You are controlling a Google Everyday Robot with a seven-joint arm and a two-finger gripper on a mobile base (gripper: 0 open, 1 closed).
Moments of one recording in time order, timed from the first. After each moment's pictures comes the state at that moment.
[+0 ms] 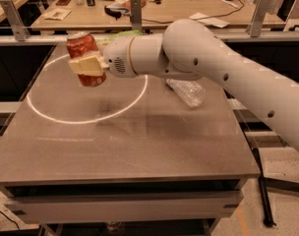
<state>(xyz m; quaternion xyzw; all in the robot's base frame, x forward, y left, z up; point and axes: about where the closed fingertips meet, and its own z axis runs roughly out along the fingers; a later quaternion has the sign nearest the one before) 0.597 0.144 0.960 -0.43 0.65 0.36 0.51</state>
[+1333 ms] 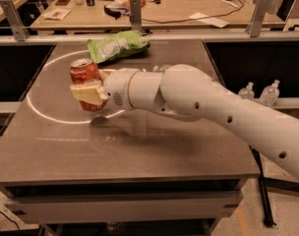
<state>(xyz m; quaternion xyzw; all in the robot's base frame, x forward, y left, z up) 0.565 0.144 0.911 -0.39 0.66 0.35 0.53</state>
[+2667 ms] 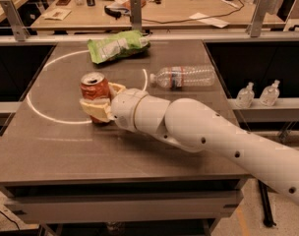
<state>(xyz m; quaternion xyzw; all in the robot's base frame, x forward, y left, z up) 0.554 0.123 0.875 -0.38 0.65 0.30 0.59</state>
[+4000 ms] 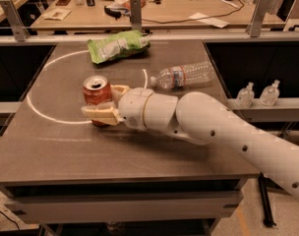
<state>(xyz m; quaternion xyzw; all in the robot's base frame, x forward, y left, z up) 0.550 0.114 0.871 -0.43 0.63 0.31 0.57</state>
